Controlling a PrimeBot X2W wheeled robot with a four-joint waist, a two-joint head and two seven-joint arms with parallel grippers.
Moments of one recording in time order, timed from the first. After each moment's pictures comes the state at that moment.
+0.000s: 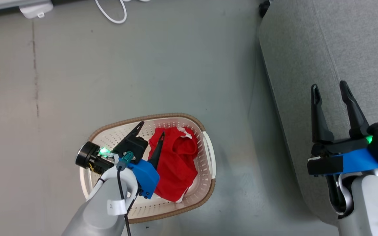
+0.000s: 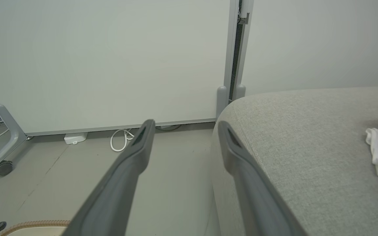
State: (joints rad) left arm -0.56 0.07 -0.43 0.87 -0.05 -0.13 -0.26; right arm -0.30 -0.08 -0.04 0.14 0.13 0.13 -0.26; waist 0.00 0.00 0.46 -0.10
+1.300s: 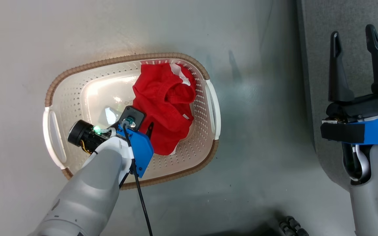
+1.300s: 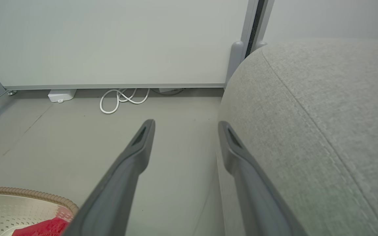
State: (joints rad) left arm -0.86 0.06 -0.79 1.27 -0.36 -0.13 -0.12; right arm -0.47 -0.13 -0.03 0.05 0.13 0.13 -0.26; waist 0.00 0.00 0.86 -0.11
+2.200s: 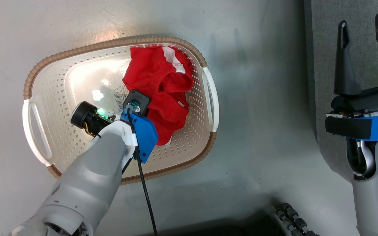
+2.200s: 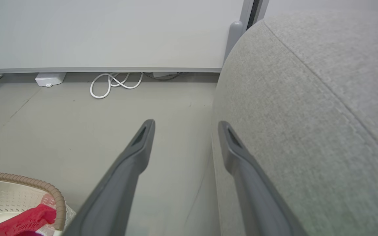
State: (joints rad) left arm -0.95 0.06 -0.95 1.26 -0.51 -0.13 -0.12; right arm -0.49 -0.12 -0.04 0.02 0.13 0.13 -0.26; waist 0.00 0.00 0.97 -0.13
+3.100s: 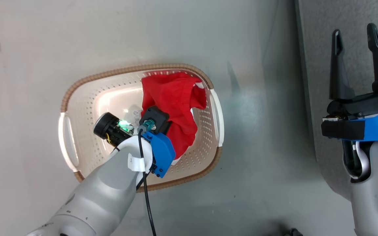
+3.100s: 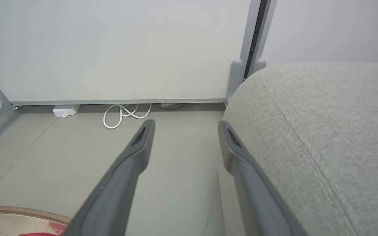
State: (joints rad) left arm -0.90 0.05 -1.13 1.17 -0.67 -0.13 -0.24; right arm -0.48 -0.12 -0.04 0.07 0.13 0.13 -0.26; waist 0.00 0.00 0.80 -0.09
